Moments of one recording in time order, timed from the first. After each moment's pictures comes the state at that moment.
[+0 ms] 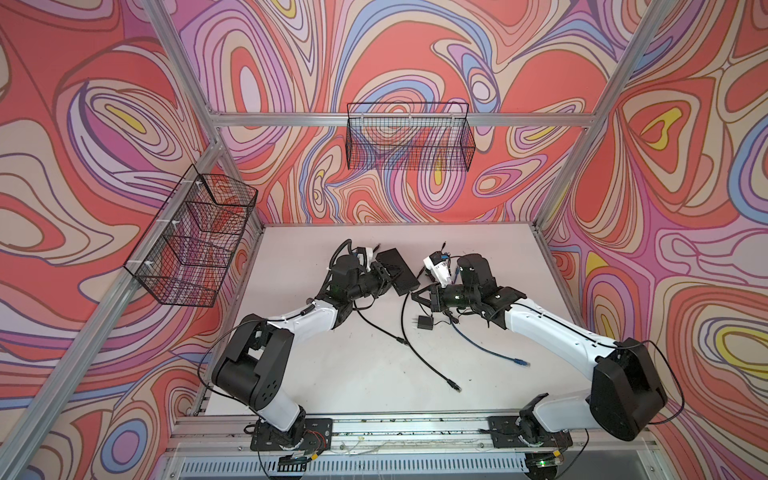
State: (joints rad) left arm -0.45 1.60 0.85 0.52 0.54 -1.32; right arm 0.52 1.41 0.96 -0.15 -0.59 0.39
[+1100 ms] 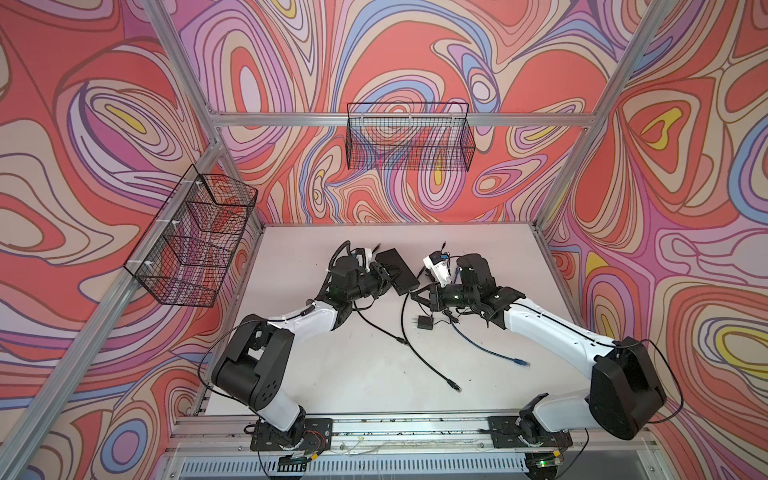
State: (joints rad) left arm -0.45 1.60 0.83 0.55 0.53 -1.36; right arm 0.52 1.42 0.96 -0.14 -0.59 0.40
